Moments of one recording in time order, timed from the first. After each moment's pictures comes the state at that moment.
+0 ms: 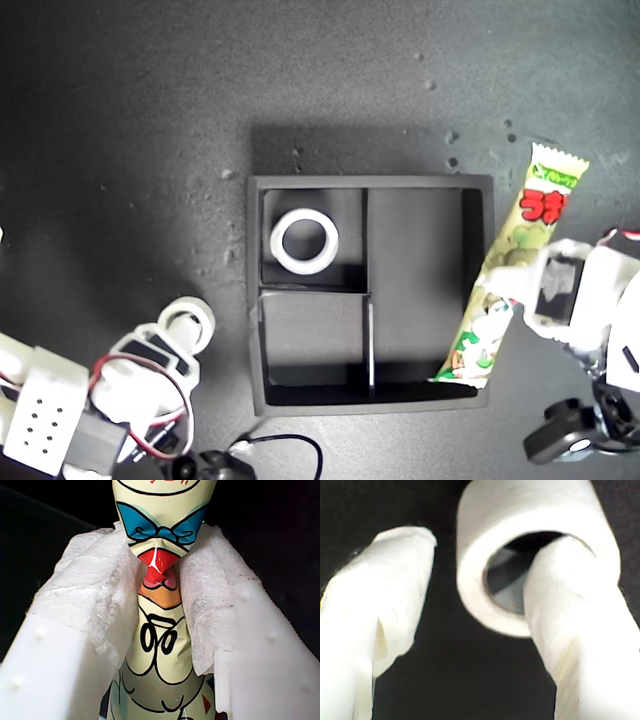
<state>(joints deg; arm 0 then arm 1) 27.1 81.4 90.8 72.7 -77.2 -5.2 77.7 59.7 79.0 24.3</state>
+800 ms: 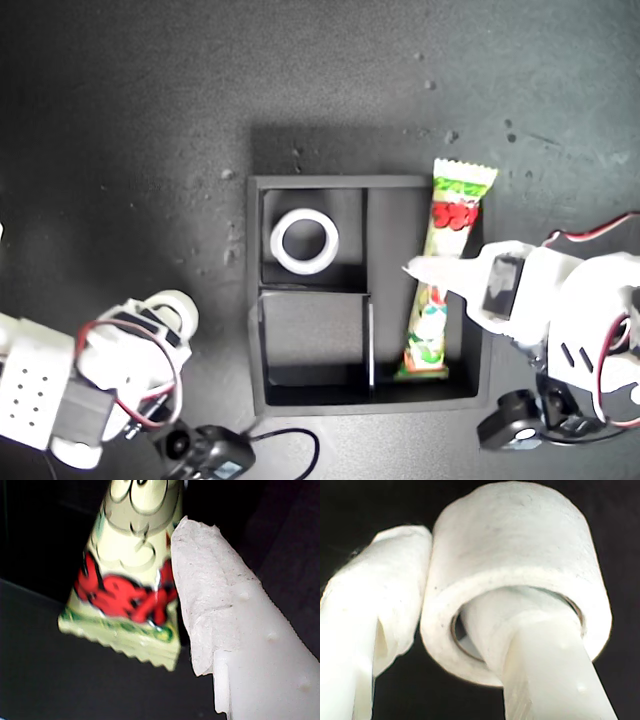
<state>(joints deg) 21.4 91.8 94.7 78.2 -73.2 -6.2 67.0 54.5 79.6 24.2</state>
